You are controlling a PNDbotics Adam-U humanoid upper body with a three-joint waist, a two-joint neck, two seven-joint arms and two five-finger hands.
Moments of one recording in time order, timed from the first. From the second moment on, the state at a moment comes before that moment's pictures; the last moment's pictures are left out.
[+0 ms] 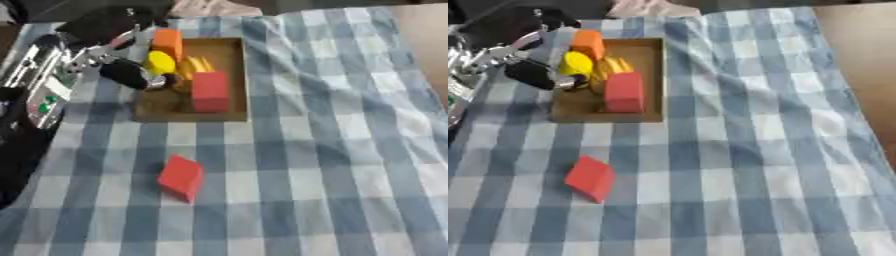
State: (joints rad) left arm -0.89 0.59 -0.25 -1.52 -0.82 -0.14 -0.38; right arm -0.32 -0.89 -0.06 -1.99 0.18 -0.21 -0.32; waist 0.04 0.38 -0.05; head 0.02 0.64
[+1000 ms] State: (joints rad) left arm -0.66 0.88 -0.39 -1.98 -0.52 -0.09 -0.52; right arm -0.32 -0.89 -0.06 -1.99 0.18 -0.21 -0.32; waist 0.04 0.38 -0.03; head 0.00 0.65
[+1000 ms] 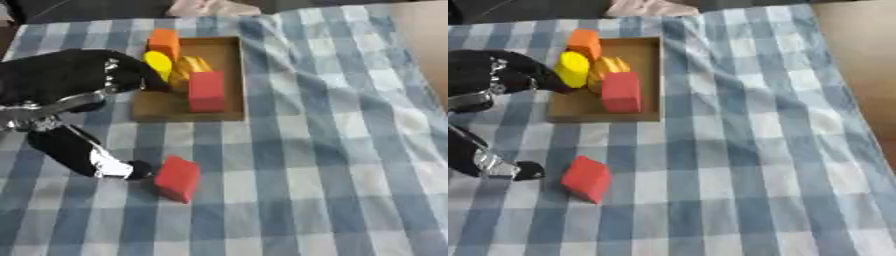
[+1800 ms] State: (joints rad) left arm -0.67 0.83 -0.47 -1.98 -0.54 0.02 -0.61; right arm -0.31 -0.88 -0.06 -1.99 0.18 -0.21 -0.32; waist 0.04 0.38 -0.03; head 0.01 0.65
